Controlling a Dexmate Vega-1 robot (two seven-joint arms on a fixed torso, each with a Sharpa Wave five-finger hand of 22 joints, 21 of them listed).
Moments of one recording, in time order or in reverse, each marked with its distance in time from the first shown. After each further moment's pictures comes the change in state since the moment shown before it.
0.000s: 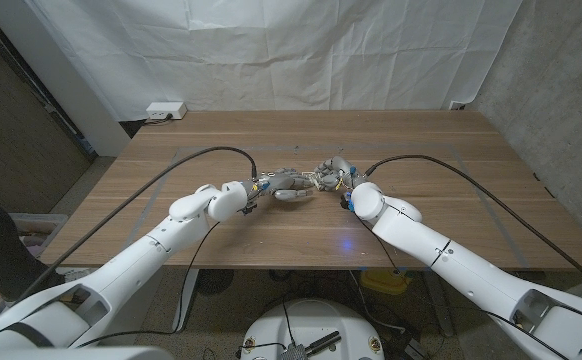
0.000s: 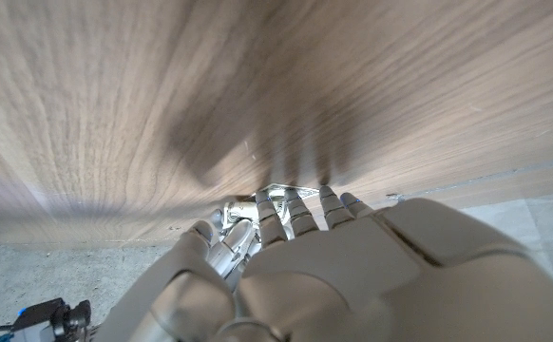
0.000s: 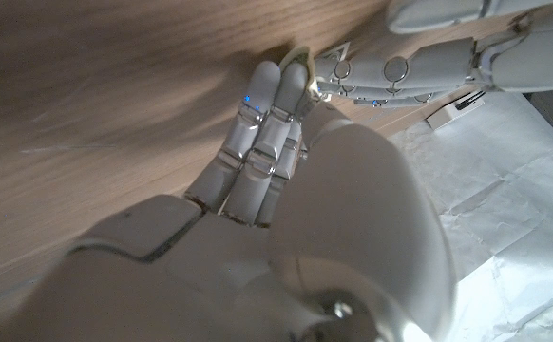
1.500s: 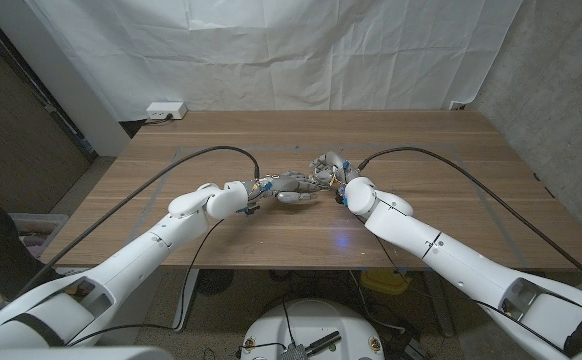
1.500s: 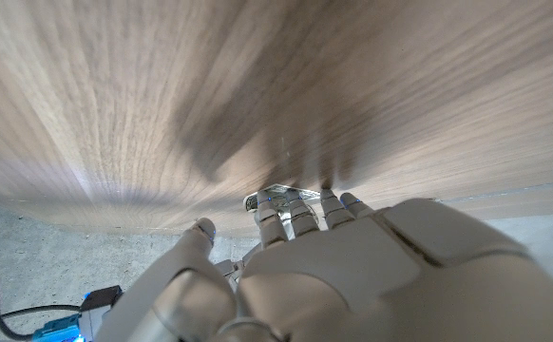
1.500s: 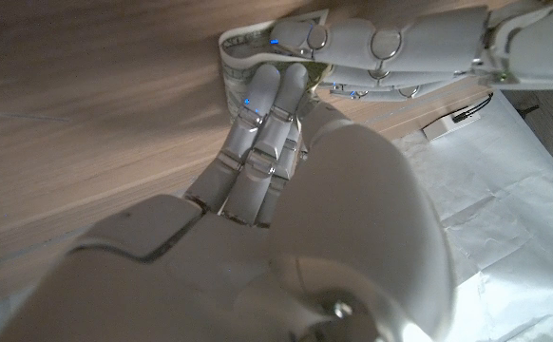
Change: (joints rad) left arm -0.025 -0.001 0.020 0.053 -0.061 -0.118 -0.030; left_hand 0.017 0.017 0.007 -0.001 0.000 -0.017 -0.009 0.002 0.000 0.017 -0.016 0.014 0.001 0.007 -0.007 0.005 0.001 0.000 0.000 0.000 0.000; right arm 0.068 0.020 -0.058 0.035 -0.066 -0.050 0.032; right_hand 0.000 0.000 0.004 0.004 0.004 -0.019 -0.011 0.000 0.000 -0.006 -0.002 0.000 0.005 0.006 -0.001 -0.024 0.014 -0.029 0.007 0.036 -0.008
